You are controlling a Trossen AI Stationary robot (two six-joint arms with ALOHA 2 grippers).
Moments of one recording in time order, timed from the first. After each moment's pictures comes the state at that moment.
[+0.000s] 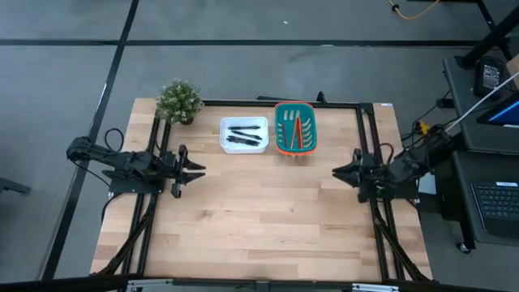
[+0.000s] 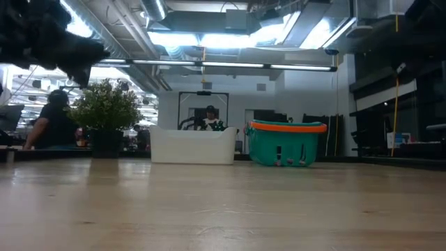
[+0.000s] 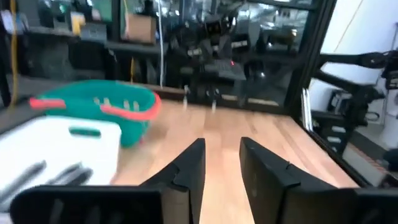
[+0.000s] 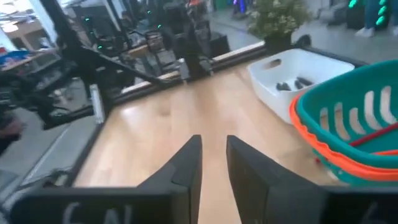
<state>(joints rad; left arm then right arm) -0.28 0.07 0.02 0.07 -0.32 -0.14 0.61 0.13 0.25 -0.29 0.65 0.44</state>
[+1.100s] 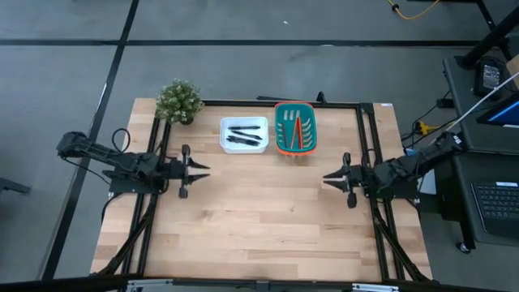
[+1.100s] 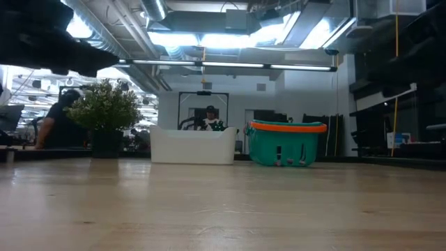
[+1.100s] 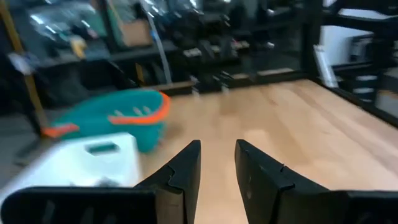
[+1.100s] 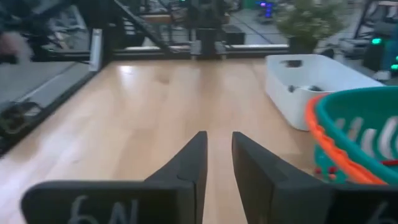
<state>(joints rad) -0.26 0.29 0.01 0.23 -0.31 0.11 0.46 0.20 0.03 0.01 0.45 0.11</state>
